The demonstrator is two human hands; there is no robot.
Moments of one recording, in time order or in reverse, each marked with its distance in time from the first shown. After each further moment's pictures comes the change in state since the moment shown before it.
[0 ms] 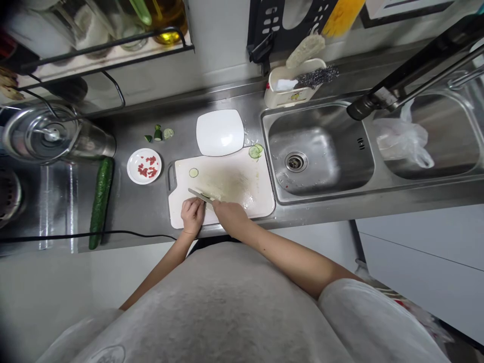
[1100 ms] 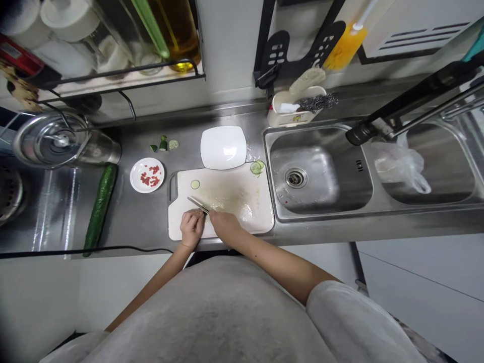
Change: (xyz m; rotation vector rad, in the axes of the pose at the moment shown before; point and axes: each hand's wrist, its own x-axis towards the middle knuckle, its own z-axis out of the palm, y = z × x) left_hand -0.001 0.001 0.002 -0.057 -0.005 -0.017; right_hand 0.025 0.003 -0.005 0.080 -0.073 -0.036
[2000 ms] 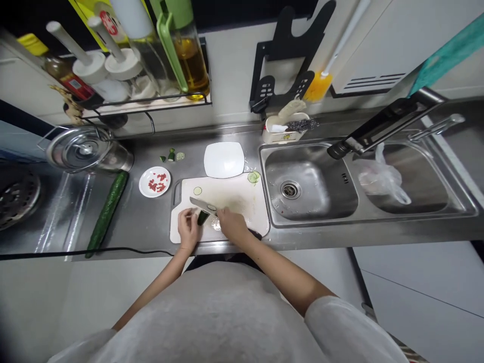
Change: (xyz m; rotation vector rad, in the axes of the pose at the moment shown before) left_hand 0.011 0.020 -0.013 -0.042 0.166 -0.275; right_hand -0.015 0.019 0.012 -0.150 0.289 0.062
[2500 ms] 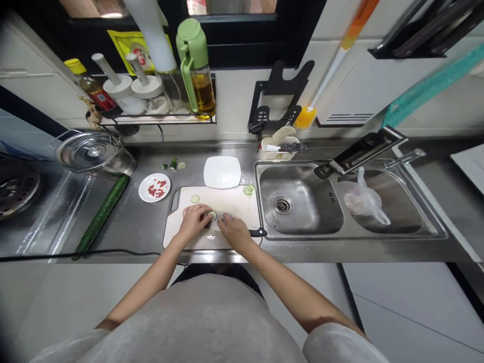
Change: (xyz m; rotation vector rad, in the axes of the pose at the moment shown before) left_hand 0.056 0.062 0.005 0.137 -0.484 0.184; right_hand -0.020 0.027 -0.003 -0.205 0.212 -0.141
